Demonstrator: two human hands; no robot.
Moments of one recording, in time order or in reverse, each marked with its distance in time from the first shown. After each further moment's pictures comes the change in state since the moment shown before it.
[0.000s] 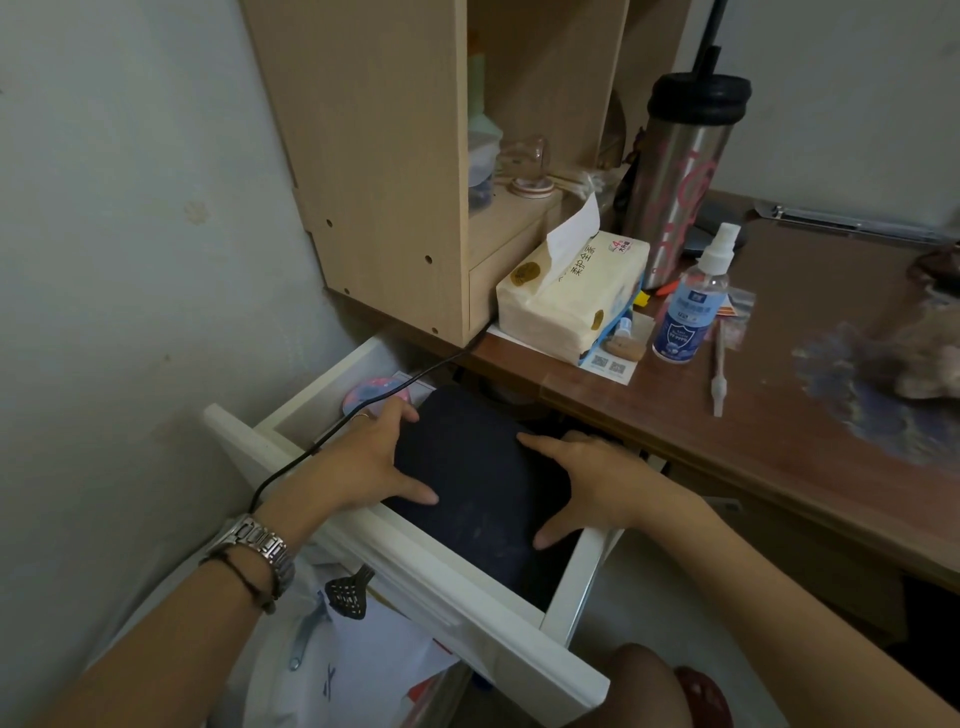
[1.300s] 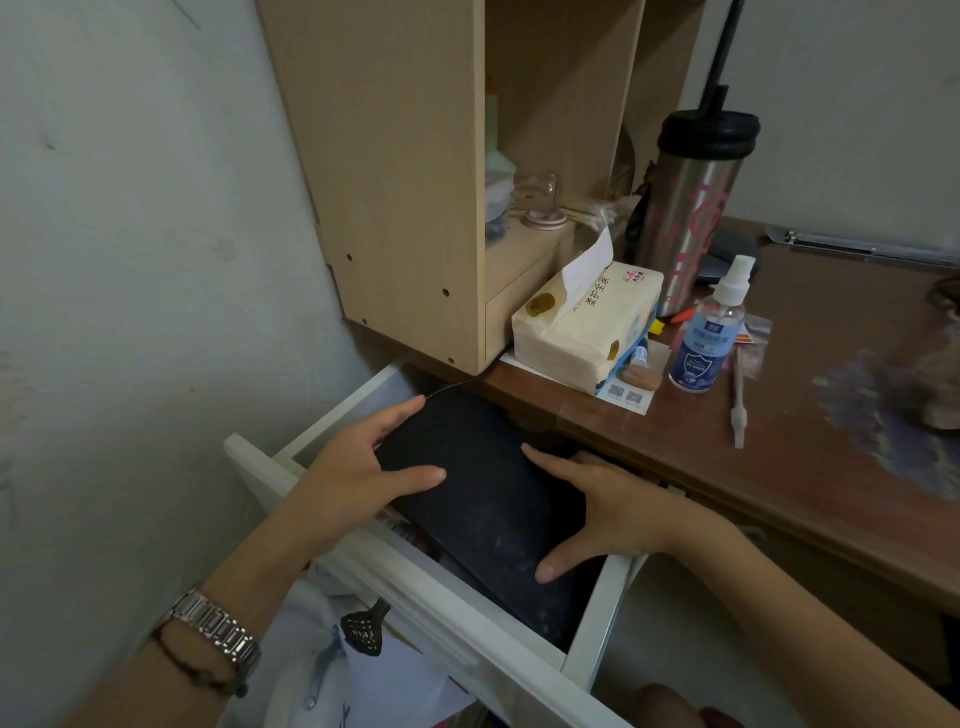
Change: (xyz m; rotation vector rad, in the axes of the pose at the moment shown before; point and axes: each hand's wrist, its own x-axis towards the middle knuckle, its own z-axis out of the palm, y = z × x) left_hand -0.026 0.001 -0.016 -0.644 0.216 0.157; right_hand 0.003 0.002 -0.006 0.257 -0.075 -0.063
